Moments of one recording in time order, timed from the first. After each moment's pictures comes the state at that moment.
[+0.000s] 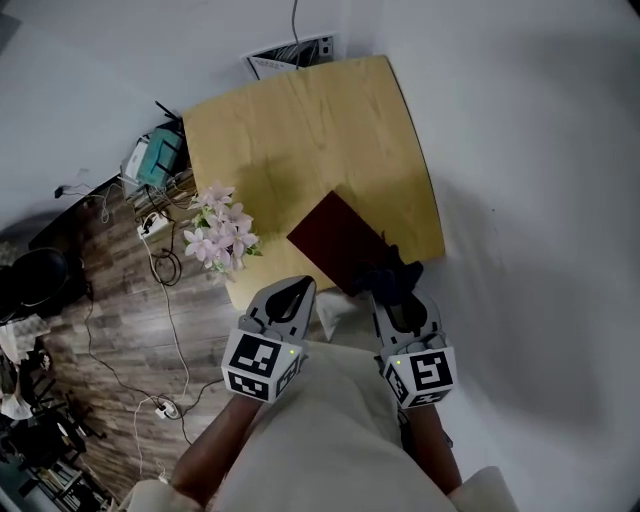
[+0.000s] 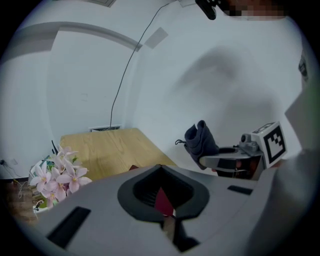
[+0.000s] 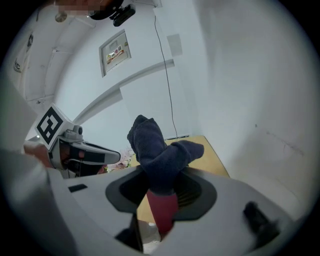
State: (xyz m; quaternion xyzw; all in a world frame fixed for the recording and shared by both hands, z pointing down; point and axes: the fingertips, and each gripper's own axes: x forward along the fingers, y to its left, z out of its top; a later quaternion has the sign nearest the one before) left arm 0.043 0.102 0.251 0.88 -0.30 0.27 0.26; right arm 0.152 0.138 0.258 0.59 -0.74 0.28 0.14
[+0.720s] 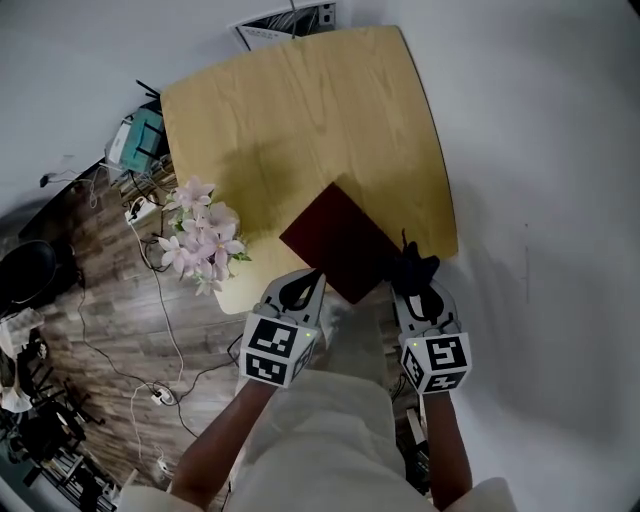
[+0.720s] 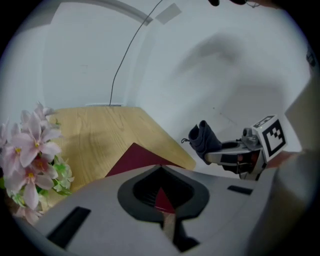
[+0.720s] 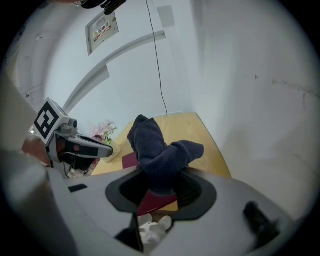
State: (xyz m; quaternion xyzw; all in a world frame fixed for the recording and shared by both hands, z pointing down) left arm 0.059 0.091 0.365 0.85 -0.29 0.32 0.31; right arm 0.191 0.133 0.370 0.57 -0.71 0.34 0.23
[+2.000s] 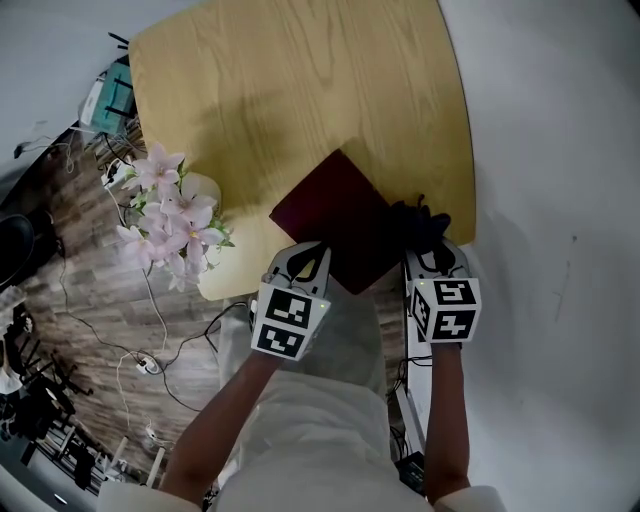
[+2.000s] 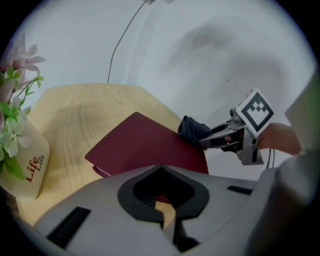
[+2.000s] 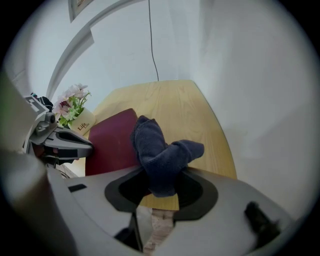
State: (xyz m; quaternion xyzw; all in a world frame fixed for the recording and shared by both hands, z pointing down) left arm 0.061 0.097 0.477 0.83 -0.27 0.37 0.32; right arm 0.217 0.115 0.494 0.54 -0.65 0.40 0.36
